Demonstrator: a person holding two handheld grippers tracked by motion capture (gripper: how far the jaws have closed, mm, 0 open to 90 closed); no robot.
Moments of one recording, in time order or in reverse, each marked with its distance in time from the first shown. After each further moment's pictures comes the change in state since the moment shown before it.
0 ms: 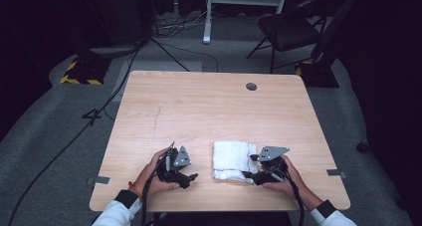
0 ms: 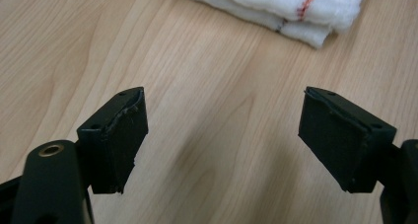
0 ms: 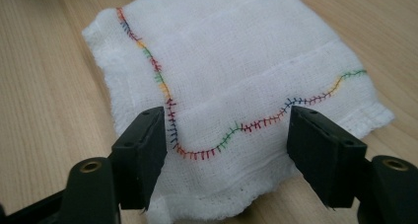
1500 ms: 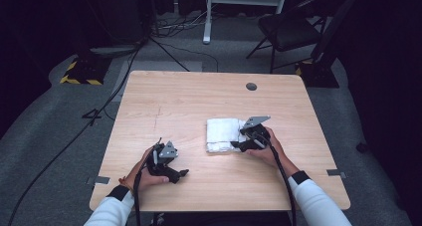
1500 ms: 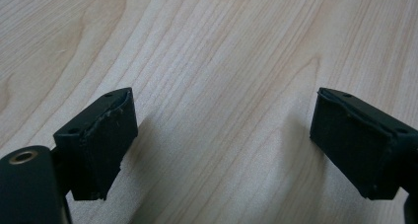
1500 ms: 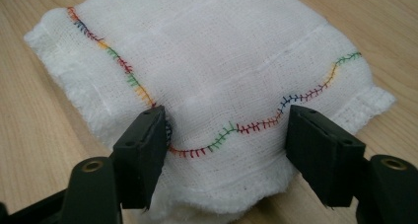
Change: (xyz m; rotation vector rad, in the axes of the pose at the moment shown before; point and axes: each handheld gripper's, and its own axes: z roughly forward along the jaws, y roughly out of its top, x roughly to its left) left arm 0.037 -0.030 0.011 -0.053 -0.061 -0.106; right arm -0.076 0.051 0.063 0.018 -0.042 0.085
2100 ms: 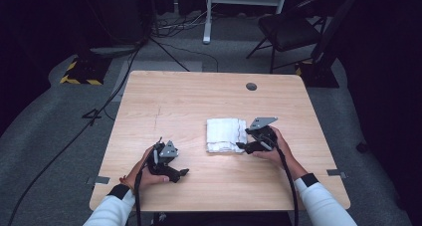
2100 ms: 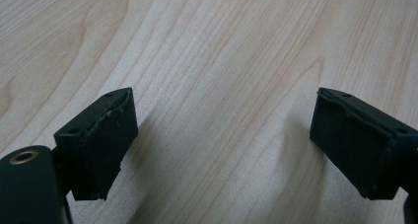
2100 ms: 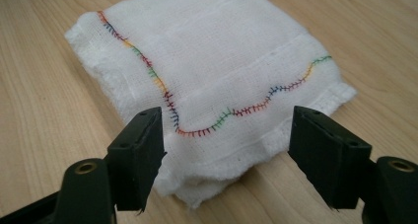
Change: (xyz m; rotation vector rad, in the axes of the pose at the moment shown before) left arm 0.001 0.002 0.002 -0.001 0.003 0.000; right arm 0.006 -0.002 -0.032 -0.020 -0.028 -0.040
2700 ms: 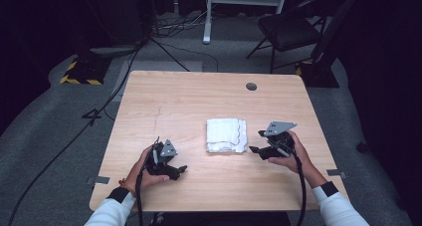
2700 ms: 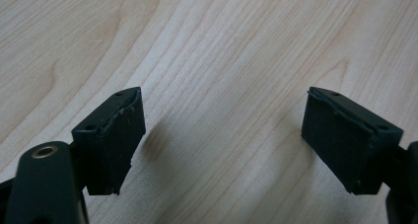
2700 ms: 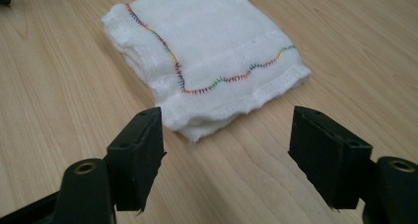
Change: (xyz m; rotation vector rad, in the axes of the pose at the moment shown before) left arm -0.008 0.006 -0.009 0.028 0.101 -0.036; right arm 0.005 -0.015 -0.055 -0.018 -0.040 -0.050
